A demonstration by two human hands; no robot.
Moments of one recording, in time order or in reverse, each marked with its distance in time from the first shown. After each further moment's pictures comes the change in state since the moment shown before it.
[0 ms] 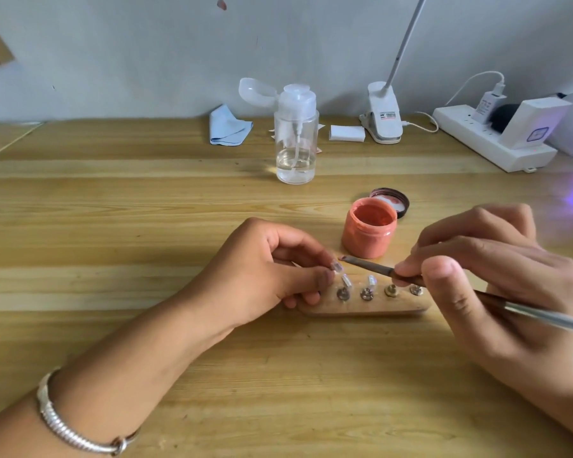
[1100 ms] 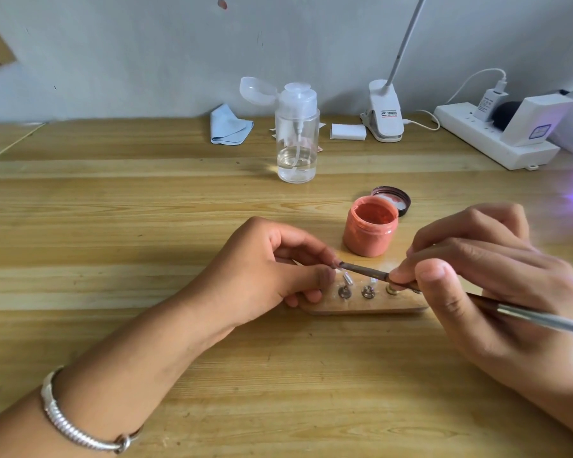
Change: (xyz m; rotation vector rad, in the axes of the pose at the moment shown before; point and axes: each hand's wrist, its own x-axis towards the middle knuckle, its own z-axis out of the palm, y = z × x) left_hand -0.002 0.003 0.000 0.033 -0.017 -0.014; right_hand 0.000 0.003 0.005 -0.021 0.002 -0.073
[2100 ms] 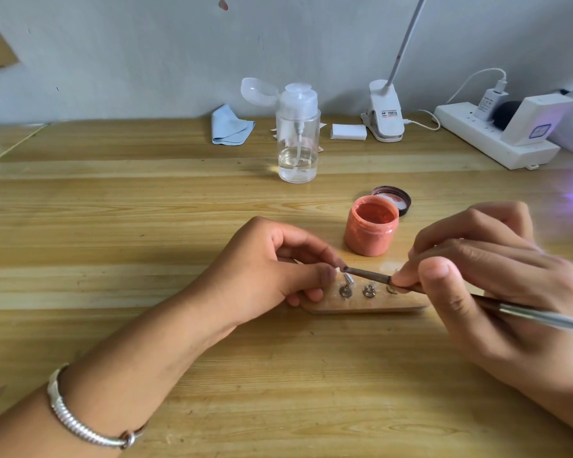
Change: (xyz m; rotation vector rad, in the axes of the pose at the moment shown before) left_hand 0.000 0.000 0.000 0.007 -0.010 0.010; right_hand 0.001 -0.002 -0.003 -0.021 -0.019 0.000
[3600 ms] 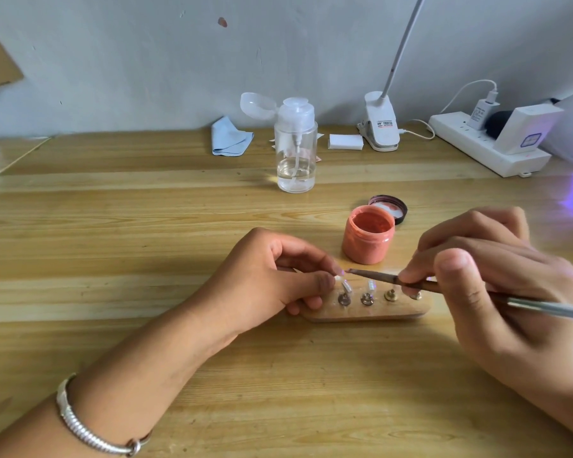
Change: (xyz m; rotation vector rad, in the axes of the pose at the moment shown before) left_hand 0.002 -0.001 0.000 0.005 0.005 0.002; right_hand 0.001 0.003 -0.001 0.091 0.040 0.062
